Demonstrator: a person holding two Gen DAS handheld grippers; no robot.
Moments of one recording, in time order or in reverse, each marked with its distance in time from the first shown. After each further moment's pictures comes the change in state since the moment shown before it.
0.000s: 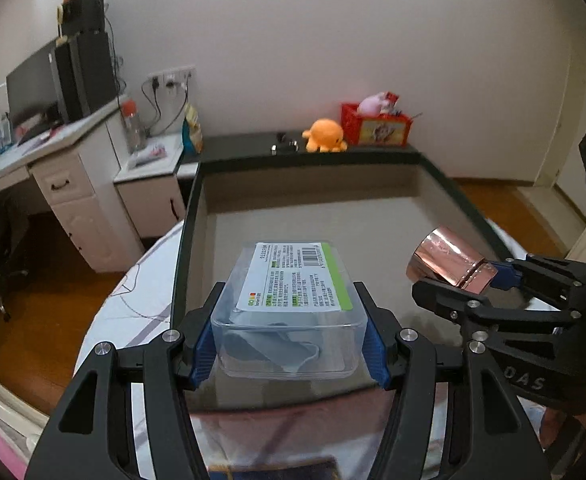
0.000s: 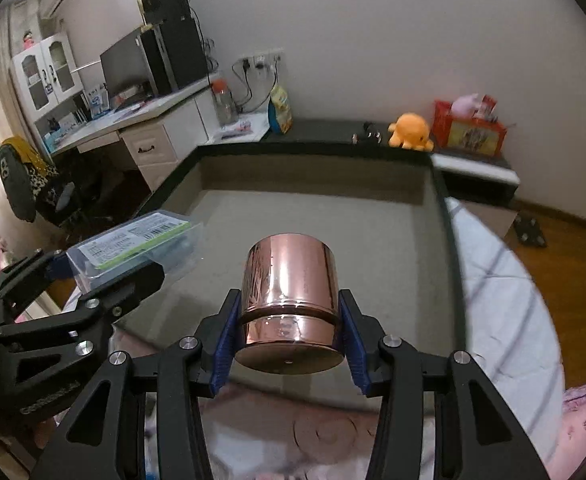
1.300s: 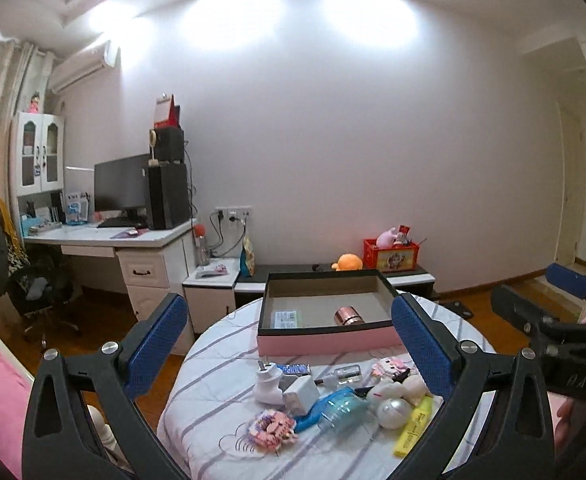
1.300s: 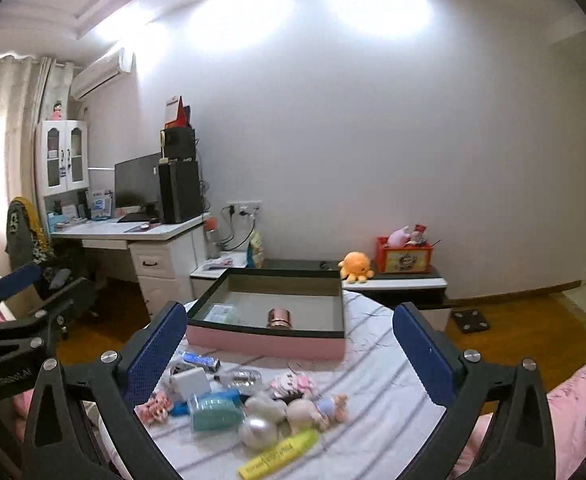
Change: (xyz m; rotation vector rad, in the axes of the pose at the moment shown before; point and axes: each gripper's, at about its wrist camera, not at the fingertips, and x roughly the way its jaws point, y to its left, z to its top) left arm -0.321 -0.051 -0.143 -0.031 -0.571 0.166; right arm -0.290 0.059 -0.154 -0.007 -0.618 -0.160
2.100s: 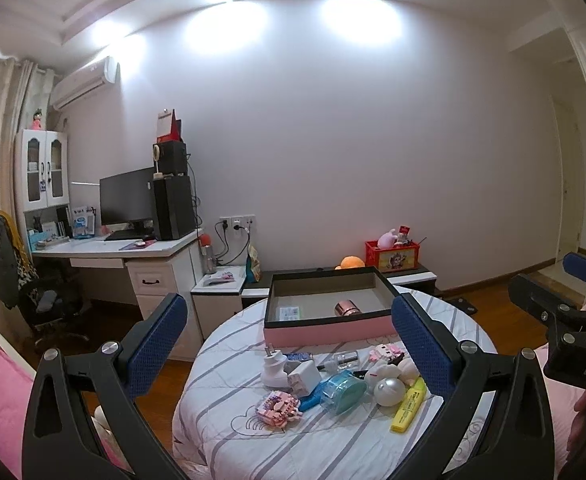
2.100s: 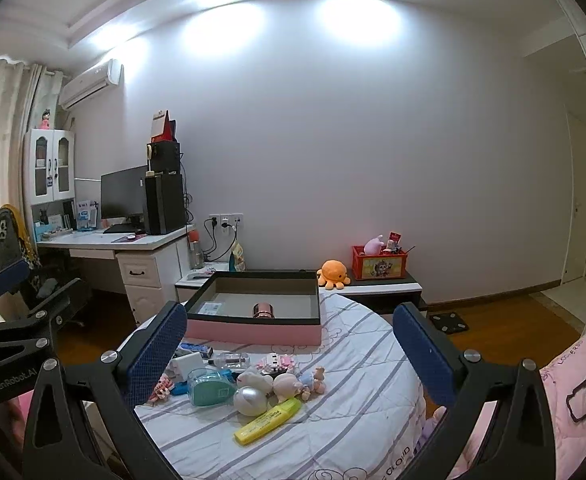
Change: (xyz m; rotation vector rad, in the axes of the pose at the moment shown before) left arm -0.041 -0.008 -0.012 0.045 -0.018 0.012; right arm -0.057 0.000 -0.023 0.011 -0.039 -0.065
